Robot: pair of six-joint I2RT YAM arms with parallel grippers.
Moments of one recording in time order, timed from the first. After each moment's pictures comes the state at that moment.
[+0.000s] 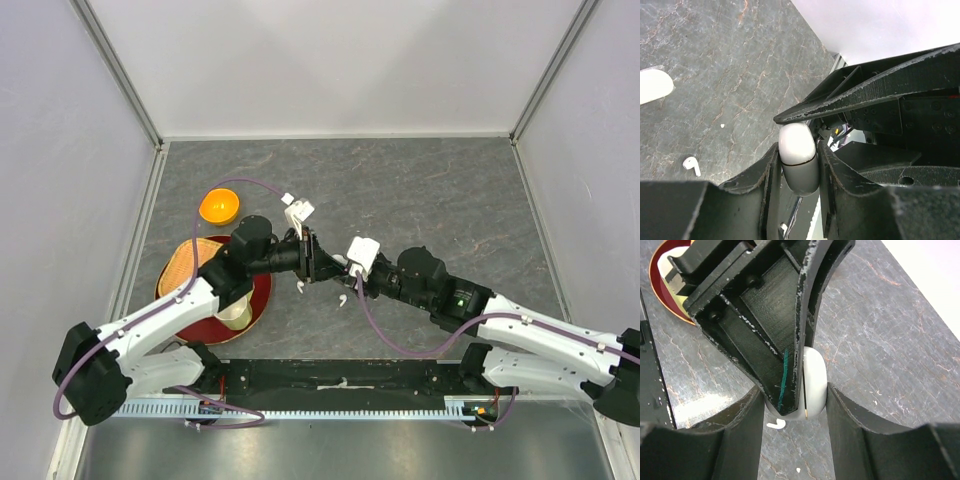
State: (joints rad) left arm -0.74 1.10 0.72 0.12 0.55 -0.63; right arm 1.03 0.96 0.73 -0.03 0.00 -0.26
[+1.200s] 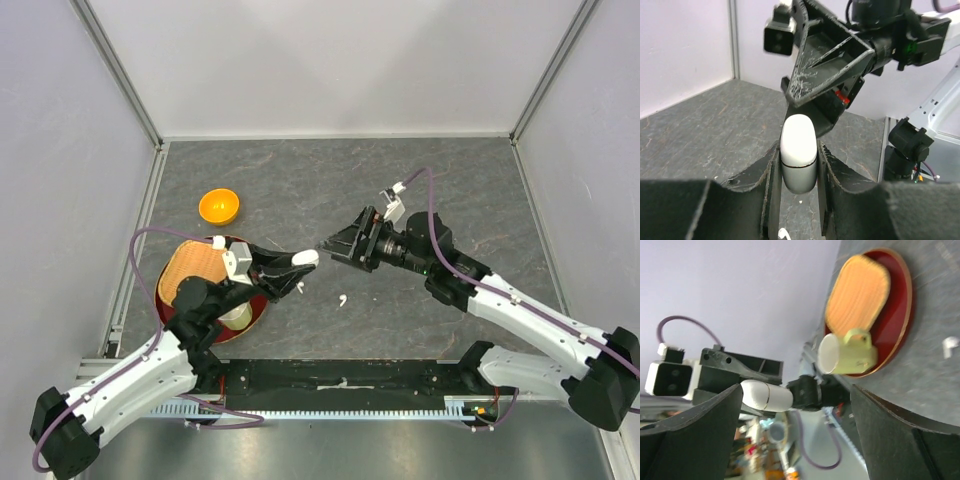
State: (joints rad) left arm -0.74 0.60 0.32 0.61 0.35 -0.22; right arm 0.79 1.06 0.84 0.02 -0.26 1.11
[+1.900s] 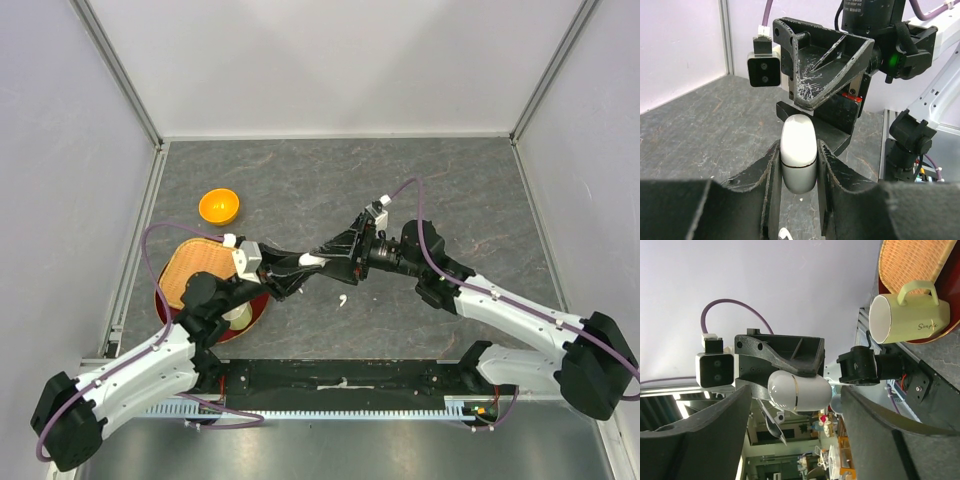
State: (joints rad) left arm -0.74 0.71 0.30 0.74 0.40 -0.21; right arm 0.79 1.14 0.70 0.36 -0.47 1.52
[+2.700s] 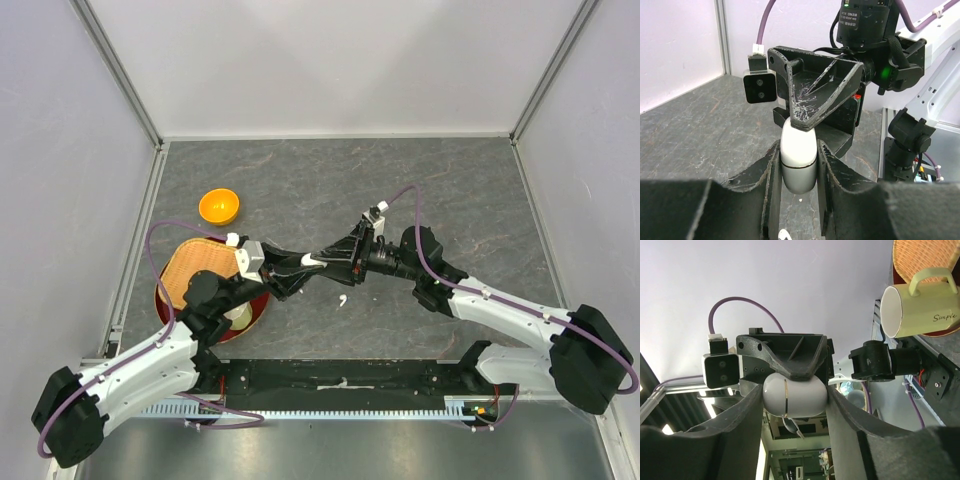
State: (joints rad) left arm -0.74 0.75 0.30 0.77 0.42 -0.21; right arm 0.79 1.18 0.63 0.52 -0.50 1.63
